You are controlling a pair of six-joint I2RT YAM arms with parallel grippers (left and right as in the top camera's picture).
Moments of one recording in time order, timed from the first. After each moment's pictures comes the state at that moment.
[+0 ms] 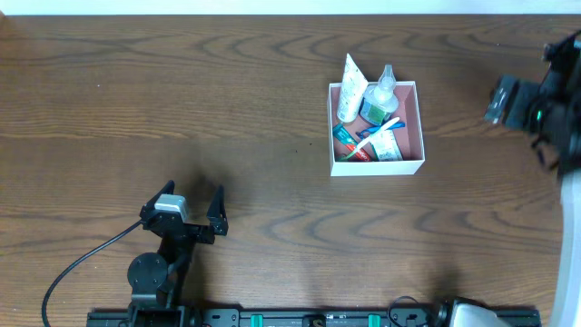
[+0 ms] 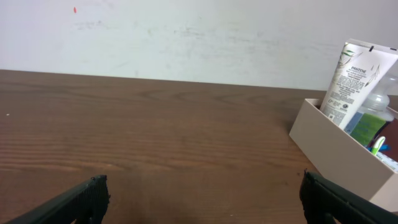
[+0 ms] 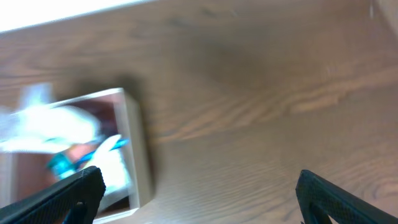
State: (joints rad) left arm -0.04 0.01 0.02 -0.11 0.15 -0.15; right arm -0.21 1.29 1.50 -1.00 -0.03 0.06
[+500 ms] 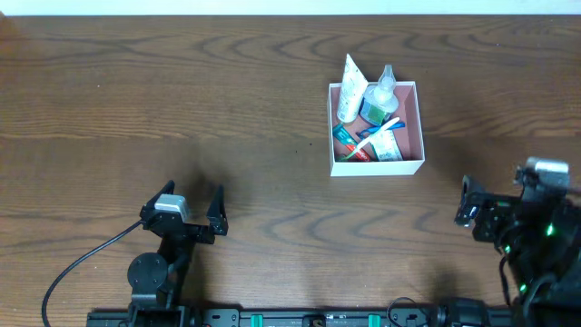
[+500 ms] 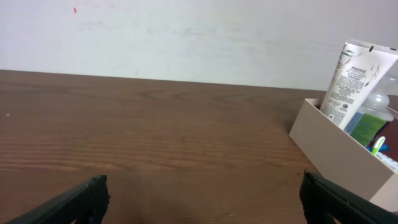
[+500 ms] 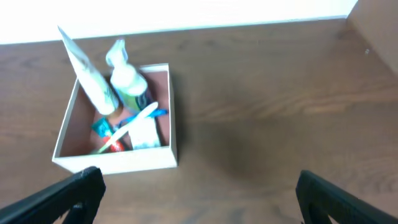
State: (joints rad) left arm -0.04 0.01 0.02 -0.11 0.15 -0.15; right arm -0.10 0.56 0.96 -0.91 -0.02 0.06
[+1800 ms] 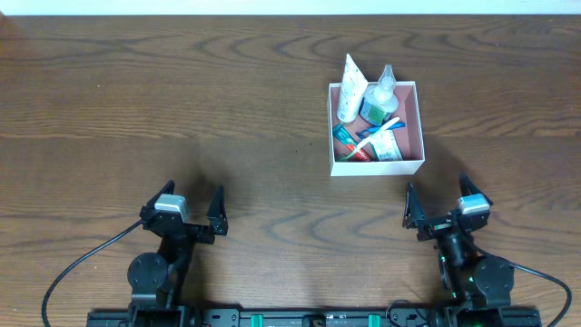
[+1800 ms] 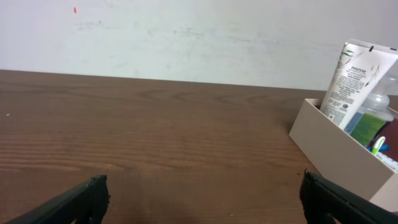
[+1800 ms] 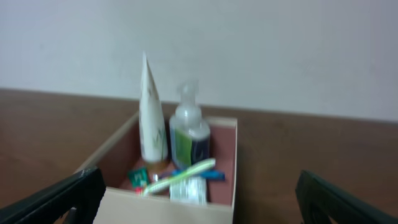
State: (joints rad) left arm -0.04 0.01 0.02 -0.11 0.15 -0.15; right arm 0.08 0.01 0.01 0.01 -0.12 0.05
